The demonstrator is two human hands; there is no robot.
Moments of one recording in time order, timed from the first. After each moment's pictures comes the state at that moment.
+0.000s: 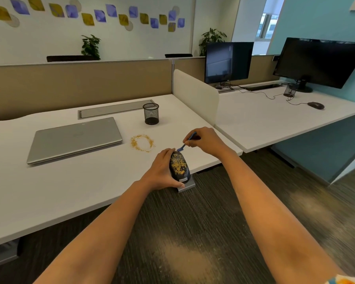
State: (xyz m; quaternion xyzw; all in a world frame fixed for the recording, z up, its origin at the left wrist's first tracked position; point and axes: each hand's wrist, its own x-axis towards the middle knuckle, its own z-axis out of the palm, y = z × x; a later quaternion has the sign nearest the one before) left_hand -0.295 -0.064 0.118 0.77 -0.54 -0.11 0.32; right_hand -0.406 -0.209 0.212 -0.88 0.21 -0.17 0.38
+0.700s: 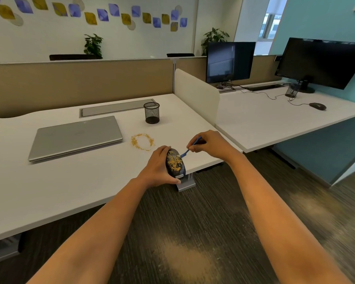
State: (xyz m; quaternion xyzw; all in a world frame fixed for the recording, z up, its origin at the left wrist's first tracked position) left_hand -0.289 -0.062 0.116 0.78 -0.53 -0.08 0.31; right_hand -0.428 -0.215 0.209 -0.89 0.18 -0.14 0.40
